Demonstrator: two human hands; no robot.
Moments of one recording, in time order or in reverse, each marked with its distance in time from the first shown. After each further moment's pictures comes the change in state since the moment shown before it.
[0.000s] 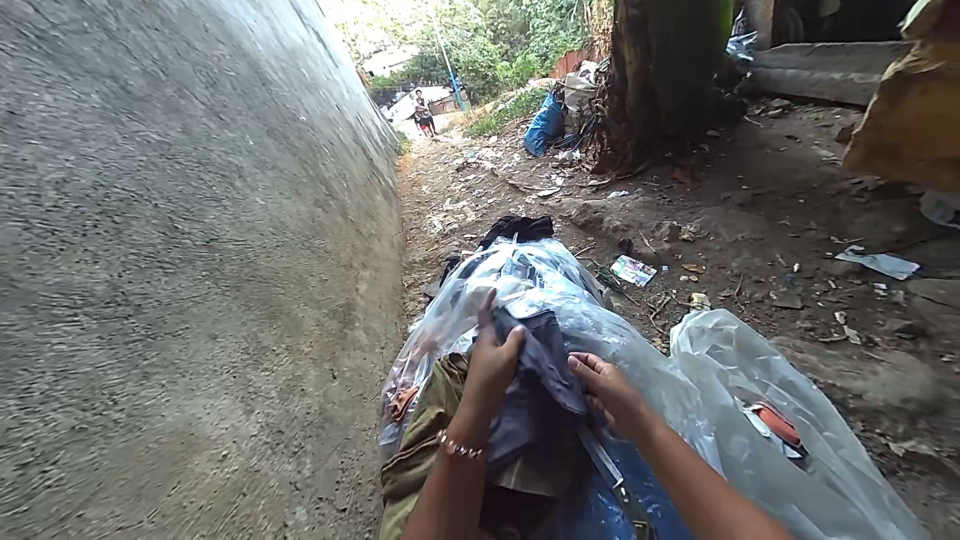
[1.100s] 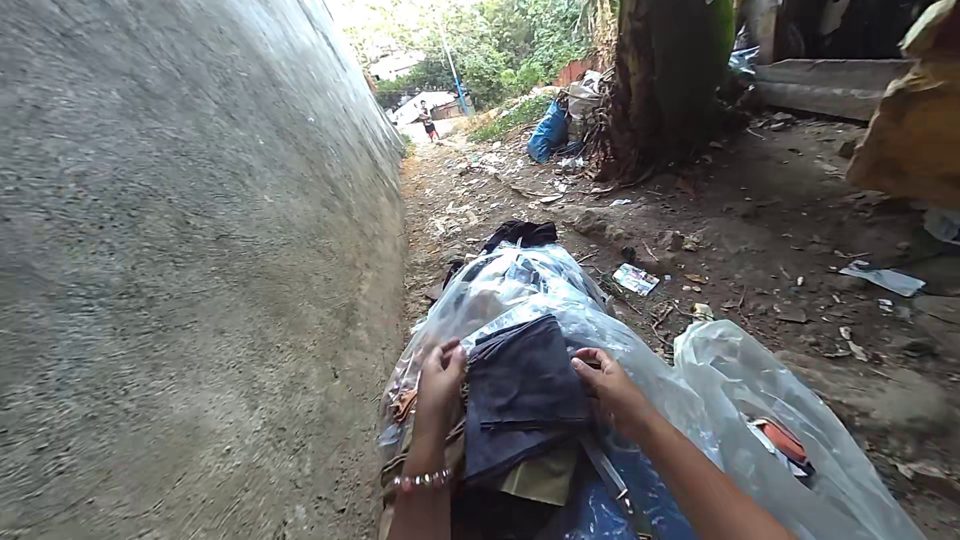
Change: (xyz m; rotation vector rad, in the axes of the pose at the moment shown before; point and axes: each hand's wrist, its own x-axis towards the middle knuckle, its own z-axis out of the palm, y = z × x) left_hand -0.008 -0.052 -0.073 0.108 0.239 -0.167; right_hand 0.005 -0.015 0.004 -0.080 0.073 0.035
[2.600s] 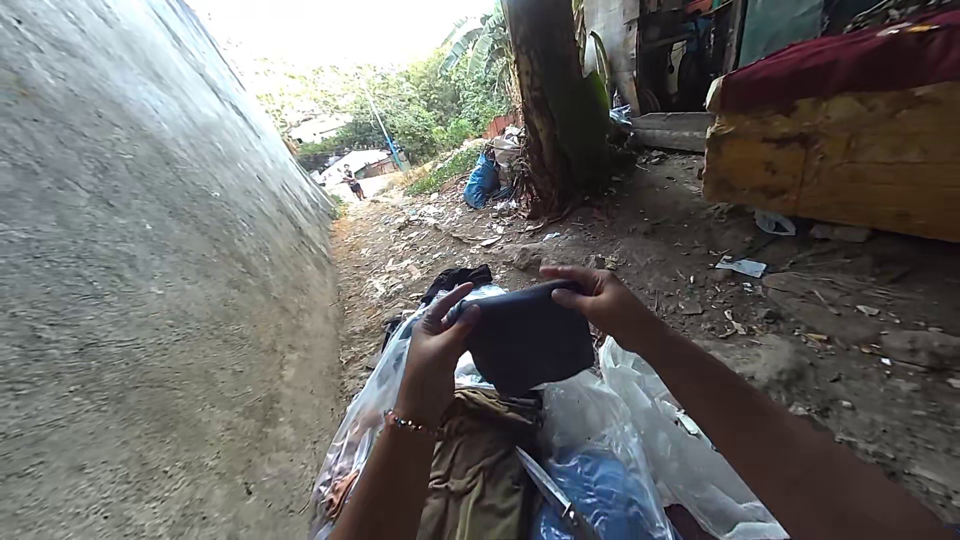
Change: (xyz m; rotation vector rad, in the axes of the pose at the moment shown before) left_hand -0.043 0.174 0.074 -0.449 -0.379 0.248; right_hand -0.095 -0.177 -0.067 -0.312 0.078 -0.630
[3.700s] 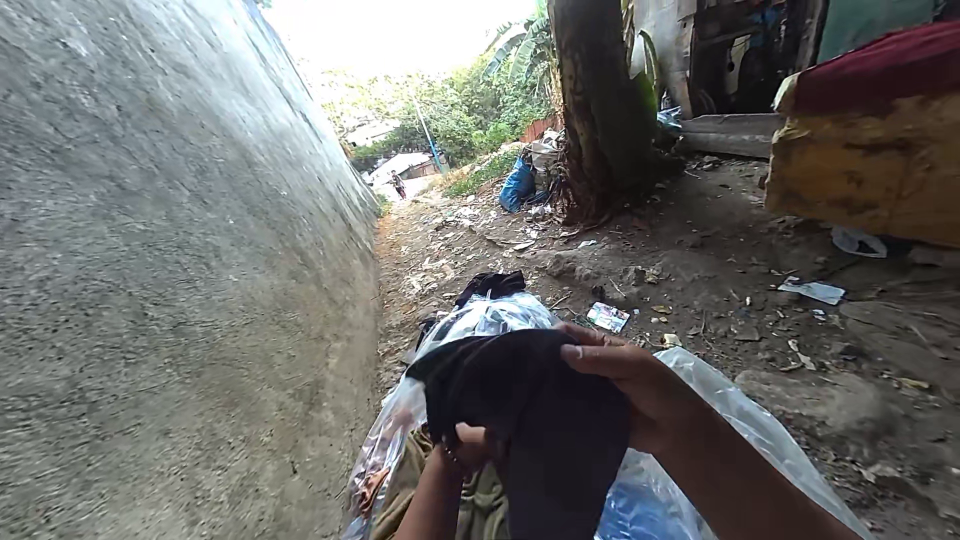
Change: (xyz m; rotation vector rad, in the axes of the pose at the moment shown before) left_hand -0.045 -0.069 -0.062 -0.123 -0.379 -0.119; right_hand -0.027 -0.029 0.045 0.998 -0.598 0.106
